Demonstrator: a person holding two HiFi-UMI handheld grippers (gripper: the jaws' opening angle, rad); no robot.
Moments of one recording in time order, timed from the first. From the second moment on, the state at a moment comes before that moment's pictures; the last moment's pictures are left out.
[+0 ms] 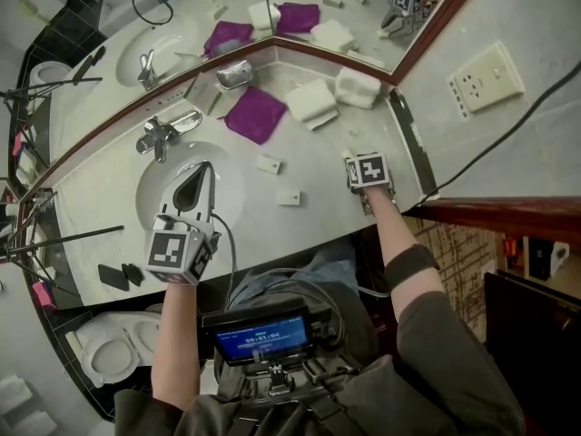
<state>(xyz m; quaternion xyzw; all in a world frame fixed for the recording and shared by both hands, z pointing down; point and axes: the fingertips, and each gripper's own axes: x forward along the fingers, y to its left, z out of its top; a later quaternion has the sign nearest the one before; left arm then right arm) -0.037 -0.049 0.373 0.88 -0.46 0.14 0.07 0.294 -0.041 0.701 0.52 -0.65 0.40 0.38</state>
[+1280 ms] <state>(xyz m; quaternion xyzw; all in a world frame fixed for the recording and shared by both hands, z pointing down) -0.021 -0.047 0.337 0.89 -0.44 0.12 0.05 0.309 -0.052 0.455 0.59 -0.74 0.27 0.19</state>
